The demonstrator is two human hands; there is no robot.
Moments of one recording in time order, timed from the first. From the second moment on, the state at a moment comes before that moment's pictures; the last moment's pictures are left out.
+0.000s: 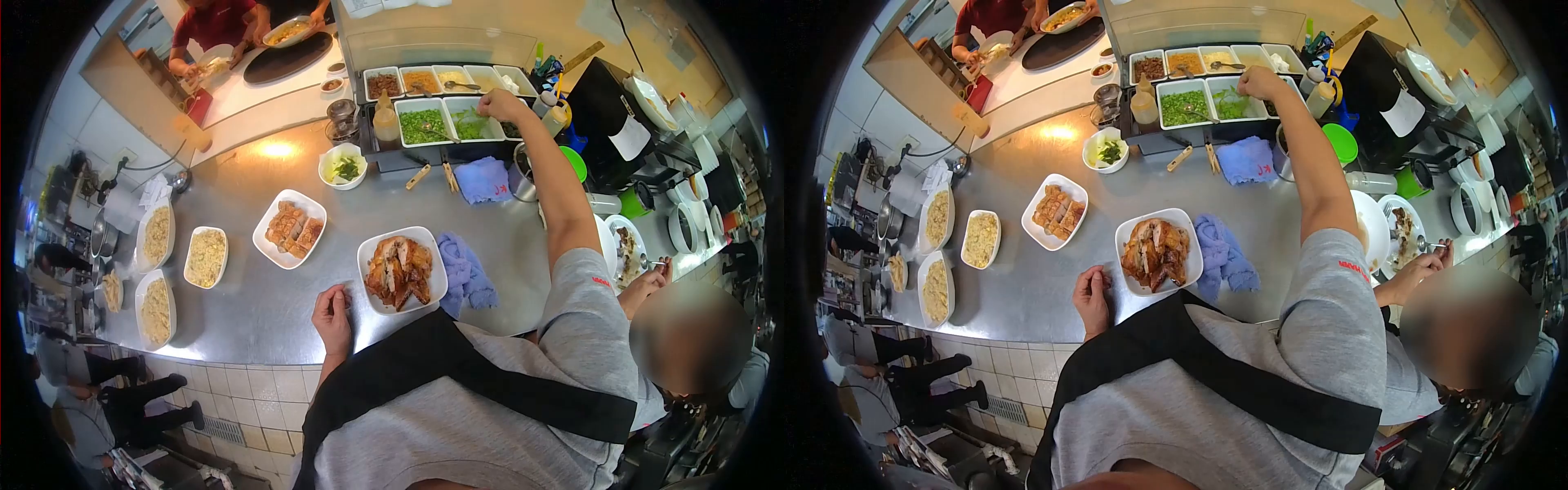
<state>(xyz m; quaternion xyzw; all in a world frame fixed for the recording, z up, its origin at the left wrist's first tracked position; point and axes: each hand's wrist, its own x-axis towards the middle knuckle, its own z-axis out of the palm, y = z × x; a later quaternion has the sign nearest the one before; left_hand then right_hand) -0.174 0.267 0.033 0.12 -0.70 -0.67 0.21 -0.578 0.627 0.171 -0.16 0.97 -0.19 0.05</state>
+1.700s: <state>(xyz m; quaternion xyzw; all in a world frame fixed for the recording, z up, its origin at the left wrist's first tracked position) -0.319 0.314 0.166 -0.17 -0.83 -0.48 0.22 -0.545 0.617 0.179 -0.23 0.97 -0.07 -0.09</state>
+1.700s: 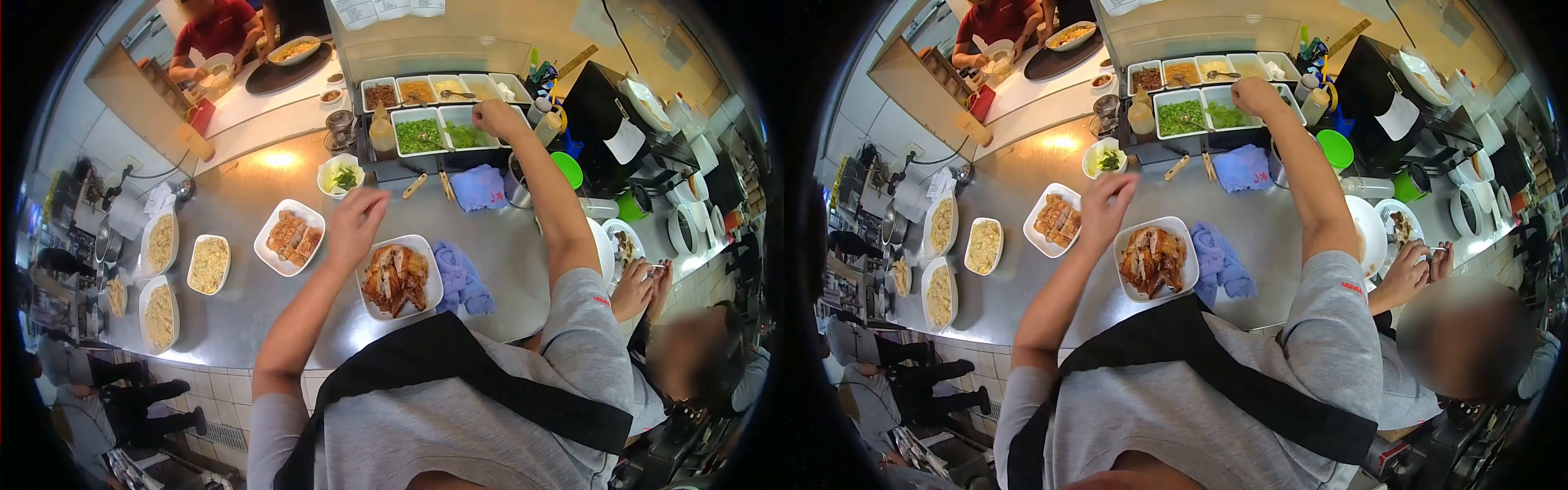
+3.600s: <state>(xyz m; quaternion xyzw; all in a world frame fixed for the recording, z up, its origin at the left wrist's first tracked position) -0.246 0.283 0.168 0.10 -0.47 -0.87 0.08 -0.304 0.472 0.179 -0.30 0.74 -0.60 0.04</state>
